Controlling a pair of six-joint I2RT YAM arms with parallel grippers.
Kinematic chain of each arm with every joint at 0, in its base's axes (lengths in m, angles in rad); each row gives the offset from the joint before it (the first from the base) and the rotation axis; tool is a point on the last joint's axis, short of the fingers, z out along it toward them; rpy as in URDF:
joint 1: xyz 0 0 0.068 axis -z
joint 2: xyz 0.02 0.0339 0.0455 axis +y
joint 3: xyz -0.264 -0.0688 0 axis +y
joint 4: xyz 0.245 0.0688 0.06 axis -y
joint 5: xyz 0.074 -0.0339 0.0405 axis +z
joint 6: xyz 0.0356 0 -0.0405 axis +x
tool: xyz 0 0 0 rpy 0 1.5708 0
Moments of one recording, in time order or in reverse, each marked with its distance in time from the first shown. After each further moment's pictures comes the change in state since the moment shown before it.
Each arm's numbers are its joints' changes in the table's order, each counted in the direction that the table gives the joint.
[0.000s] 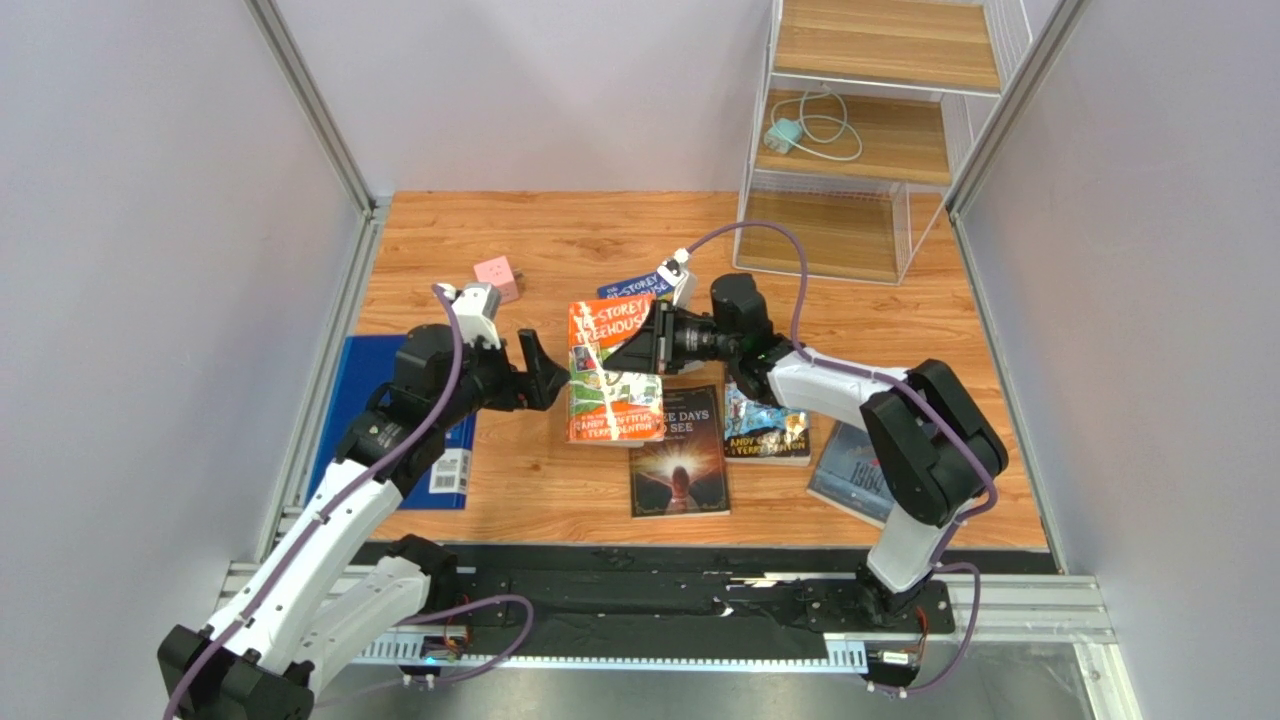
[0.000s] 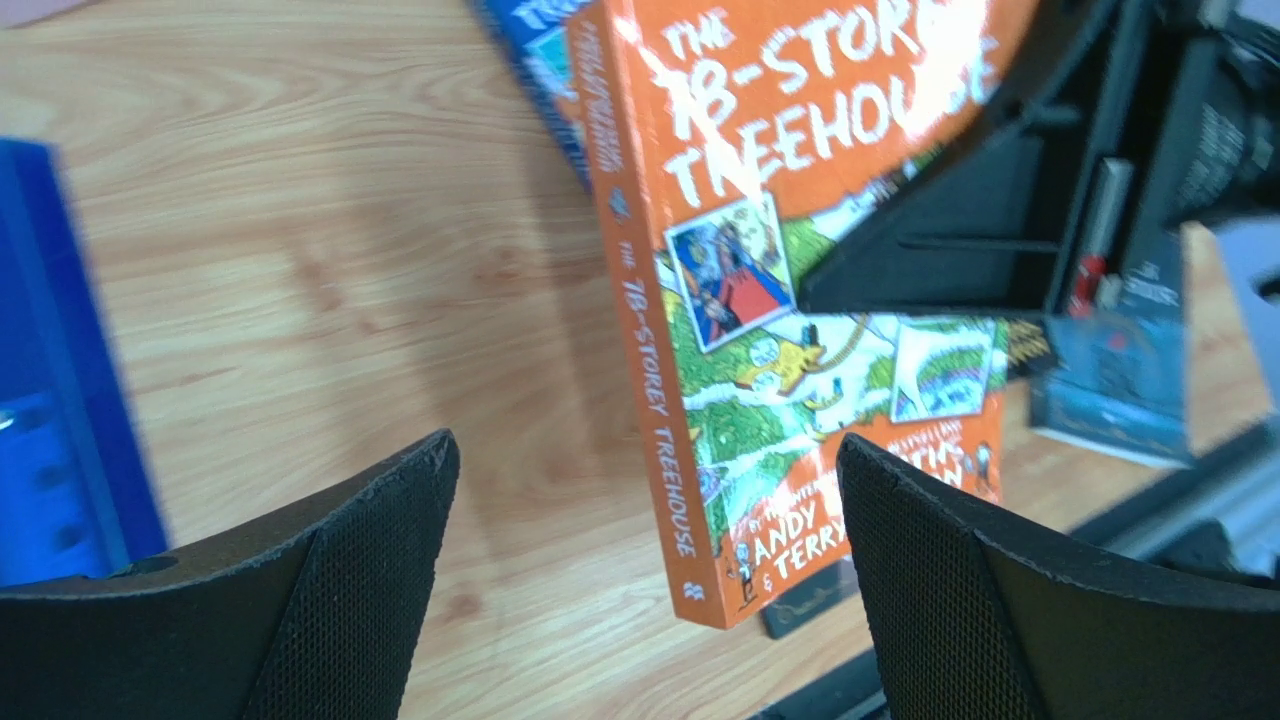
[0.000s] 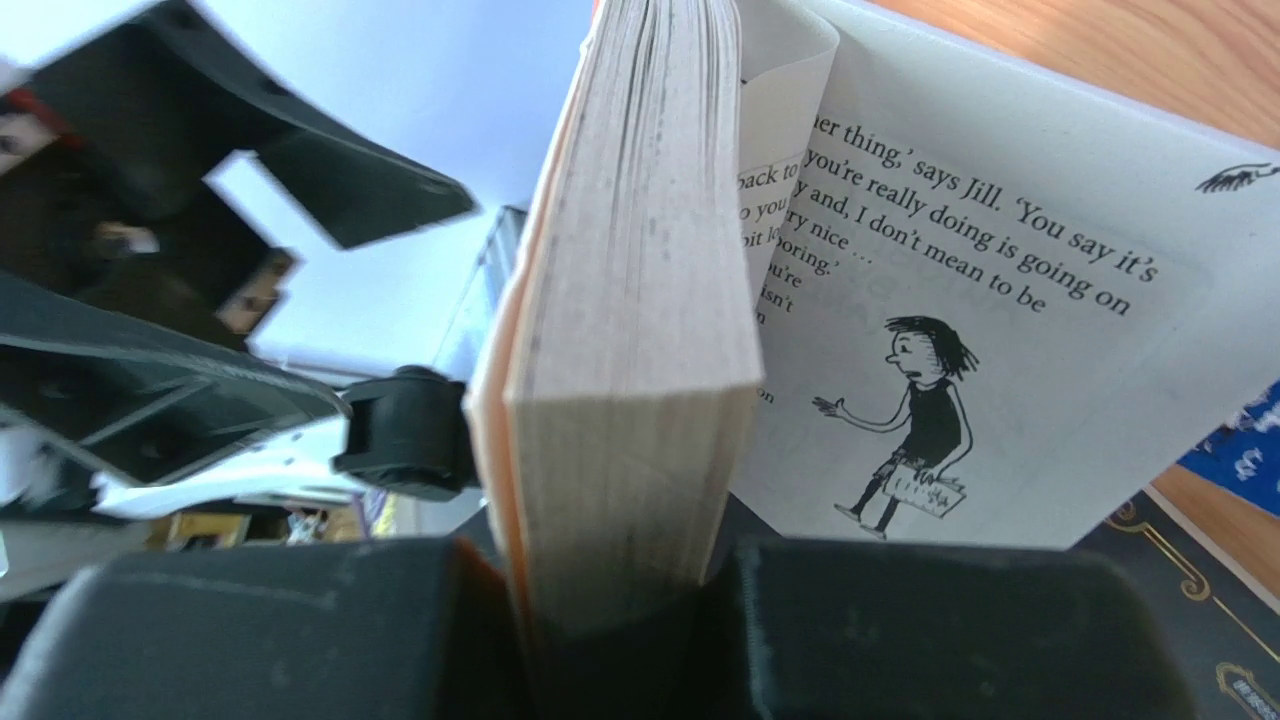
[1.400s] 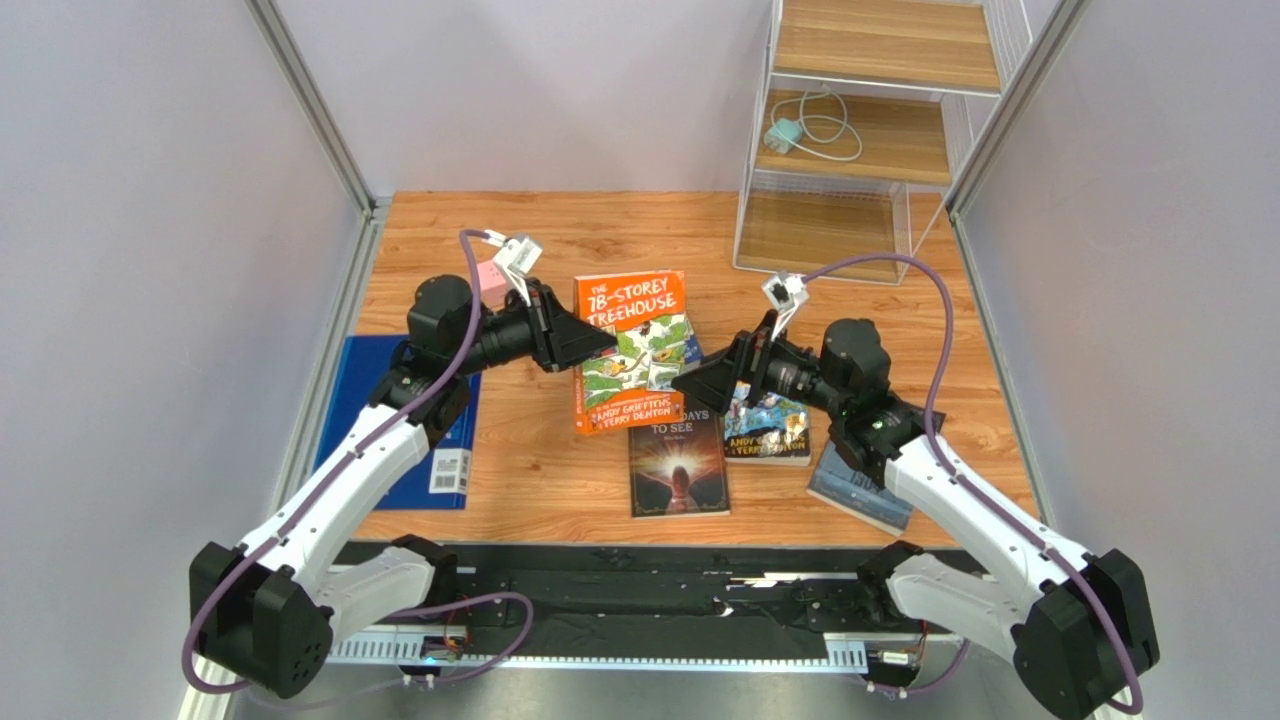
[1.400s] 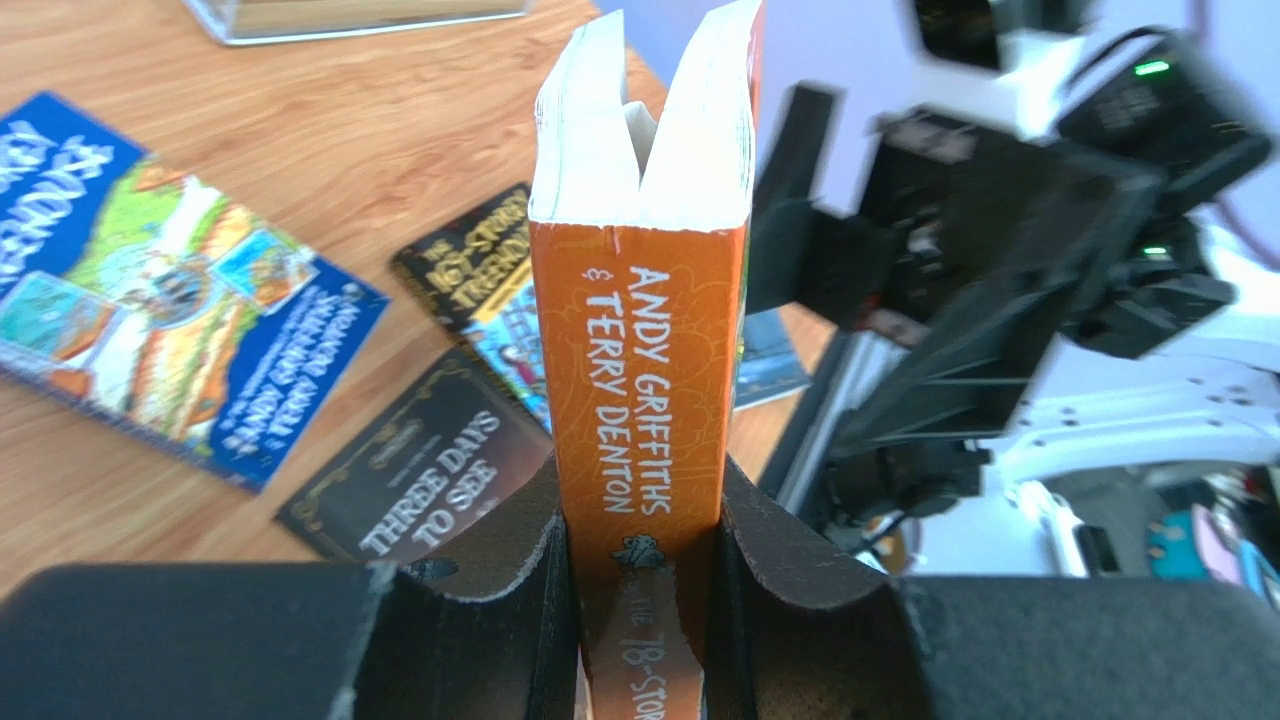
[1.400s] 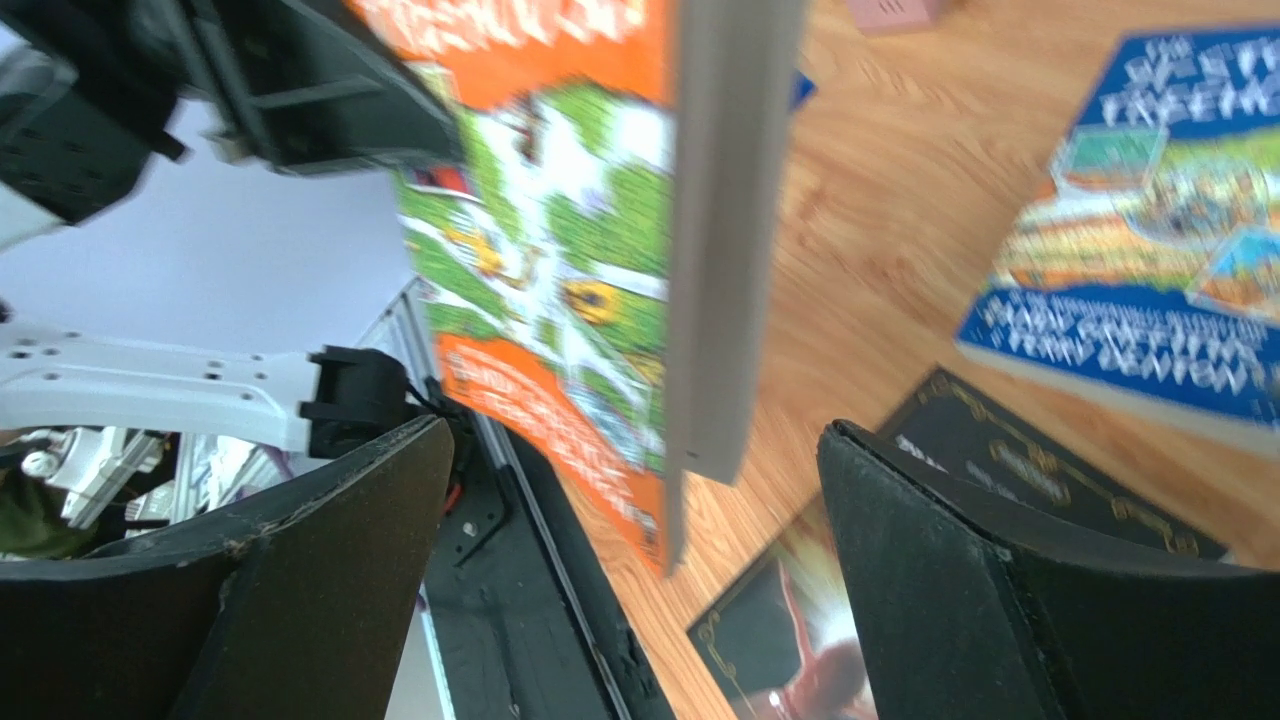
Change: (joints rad) left arm -0.011 0.233 -0.092 0.441 -0.542 -0.119; right arm 0.087 -0.713 0.297 -0.238 -0.153 -0.232
